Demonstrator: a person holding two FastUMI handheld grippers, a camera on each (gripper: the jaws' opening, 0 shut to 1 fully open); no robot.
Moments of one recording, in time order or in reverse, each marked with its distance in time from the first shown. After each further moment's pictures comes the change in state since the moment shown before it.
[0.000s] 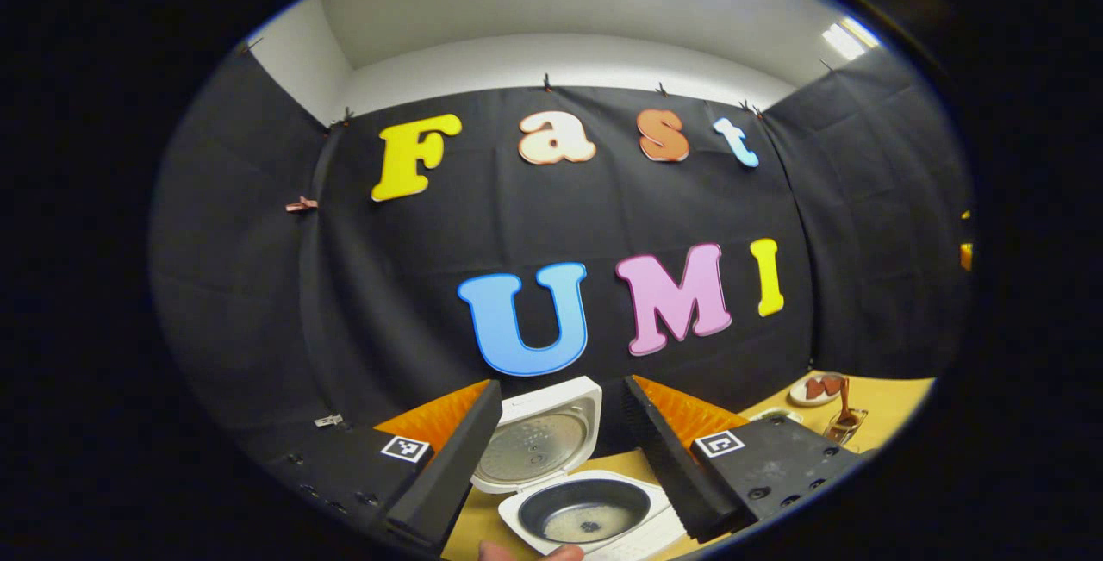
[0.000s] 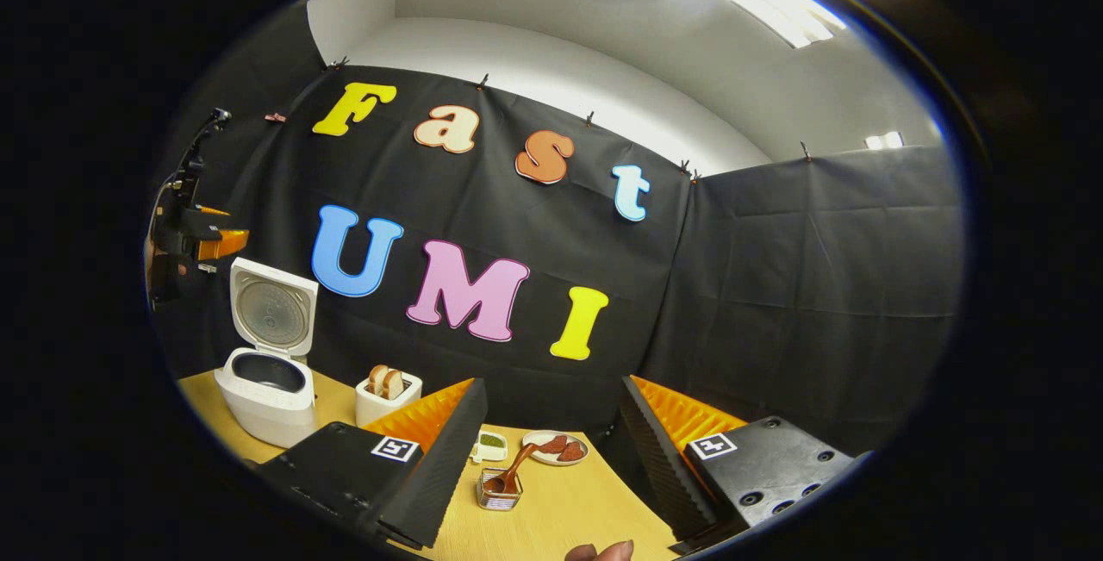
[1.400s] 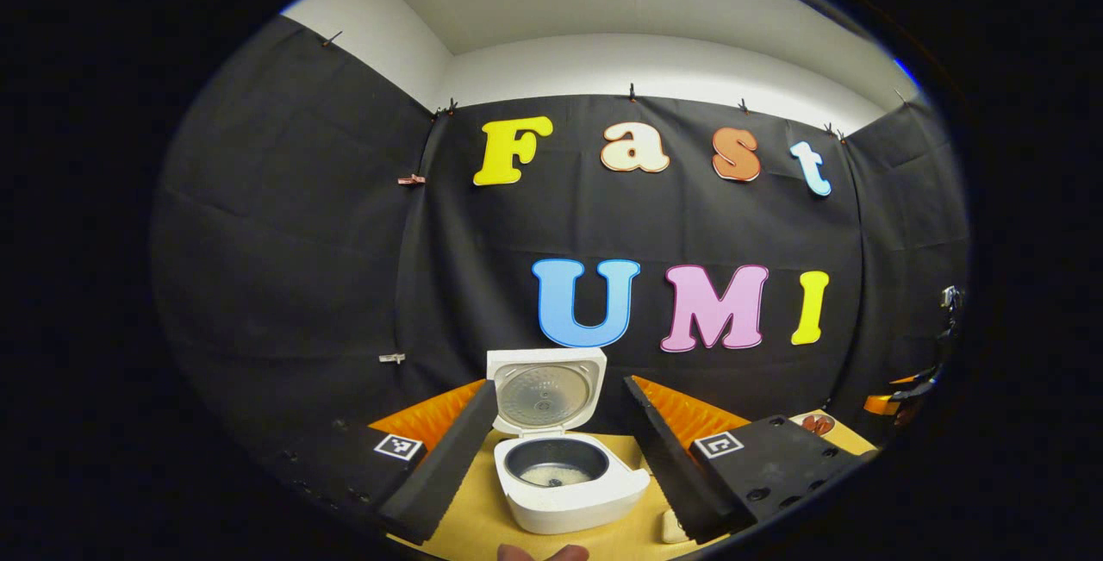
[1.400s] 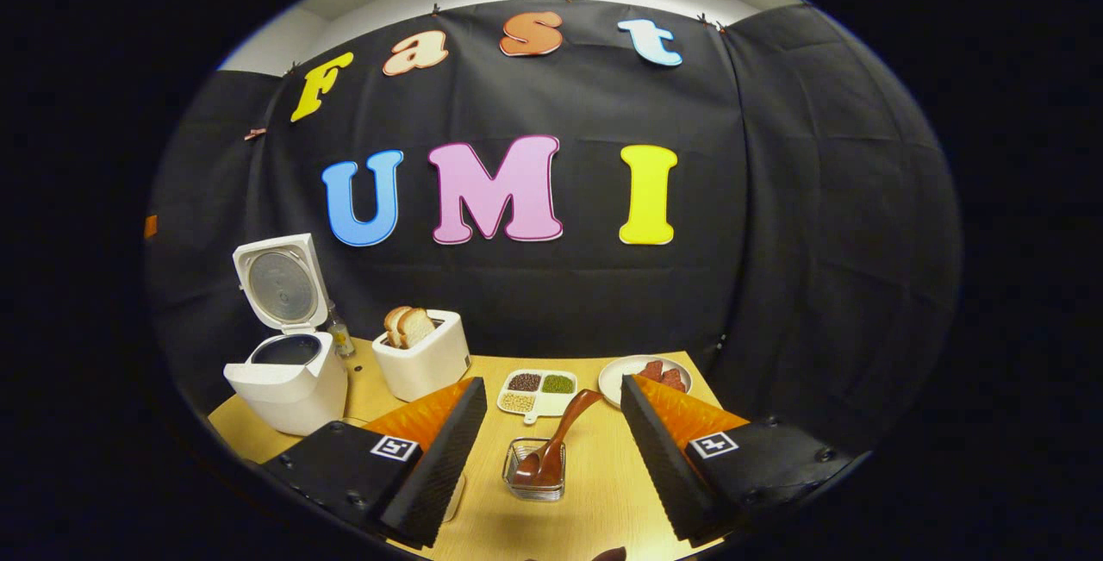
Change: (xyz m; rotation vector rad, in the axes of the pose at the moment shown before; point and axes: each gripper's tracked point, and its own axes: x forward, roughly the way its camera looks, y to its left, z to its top) left arm -0.119 -0.048 0.016 -0.085 0.129 0.308; right arm 0.181 -0.003 -0.232 0.291 0.361 0.308
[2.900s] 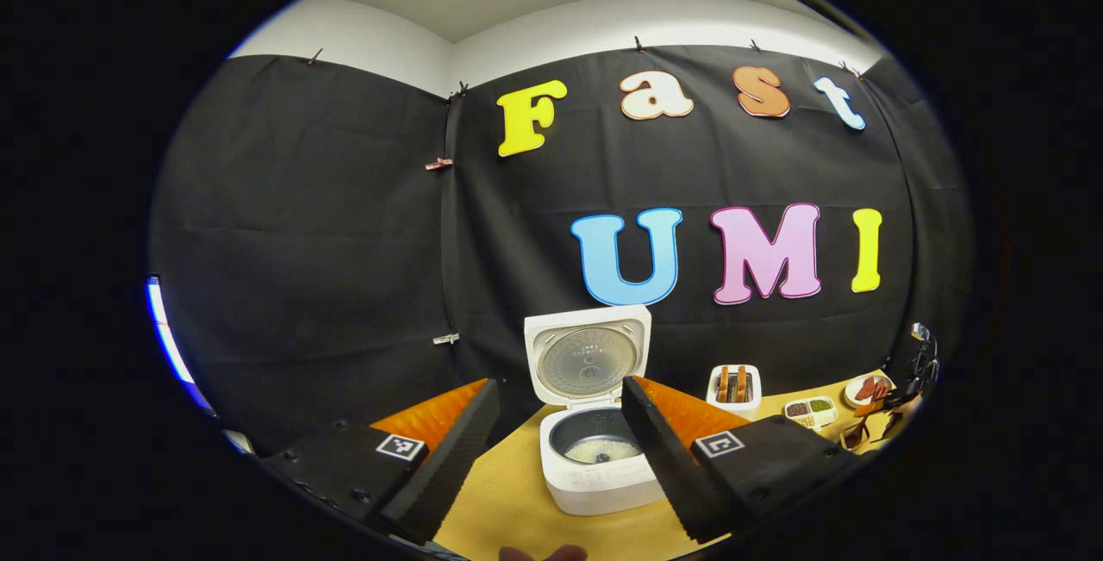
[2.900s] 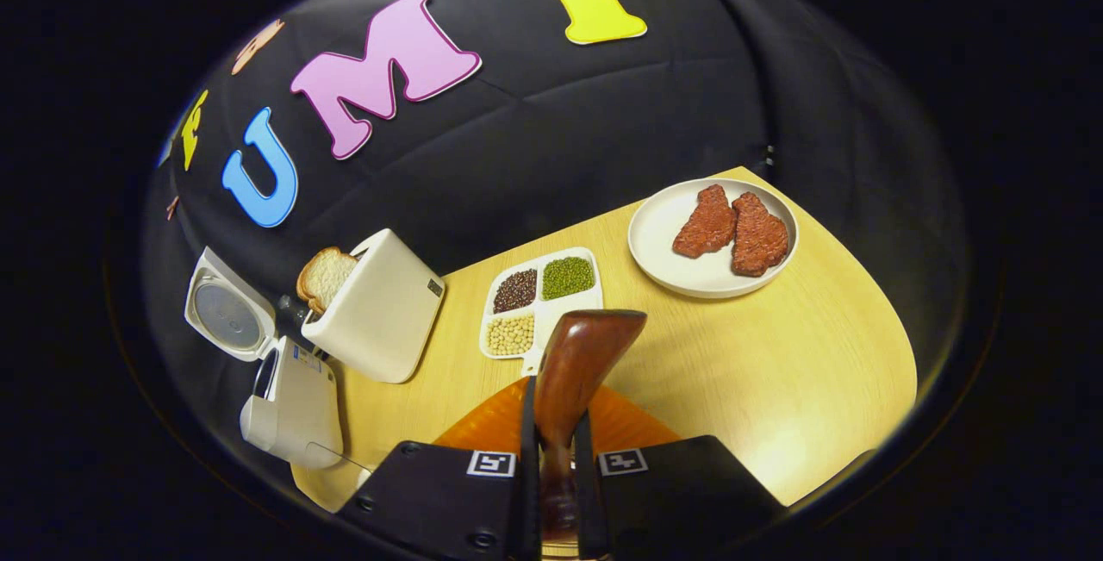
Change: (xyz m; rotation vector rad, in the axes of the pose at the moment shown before) left arm 0.013 -0.009 -0.034 0.099 0.133 0.183; right arm 0.183 -0.011 -0.169 0.384 0.433 0.050
